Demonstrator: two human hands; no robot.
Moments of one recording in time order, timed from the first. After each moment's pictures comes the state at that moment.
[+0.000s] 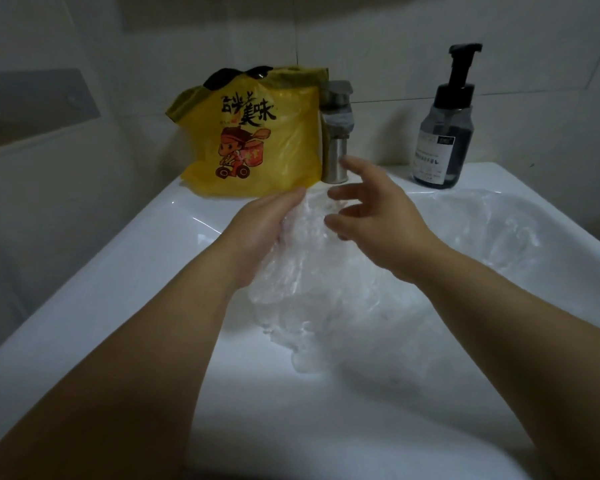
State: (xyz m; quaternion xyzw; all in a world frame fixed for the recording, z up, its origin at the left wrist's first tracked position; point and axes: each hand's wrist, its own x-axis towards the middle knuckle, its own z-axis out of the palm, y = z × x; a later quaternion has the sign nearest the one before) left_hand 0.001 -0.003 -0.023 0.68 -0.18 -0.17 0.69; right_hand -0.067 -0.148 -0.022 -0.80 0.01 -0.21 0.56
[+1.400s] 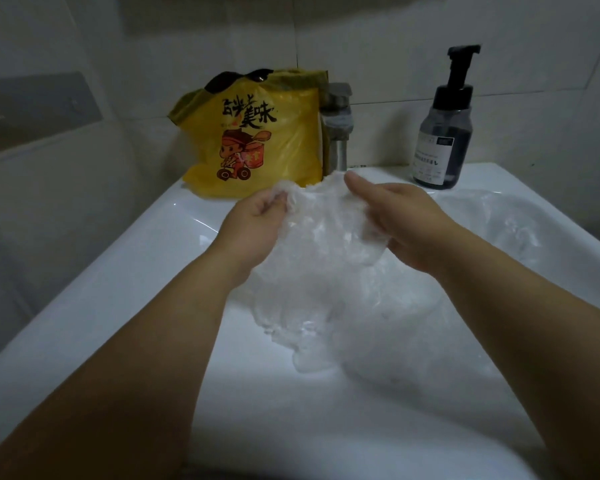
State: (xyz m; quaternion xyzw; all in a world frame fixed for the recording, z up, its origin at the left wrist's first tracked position) left_hand 0.006 0.002 -0.030 0.79 -0.20 0.00 0.59; right_hand -0.066 -0.165 -0.012 -0.70 0.12 -0.12 0.69
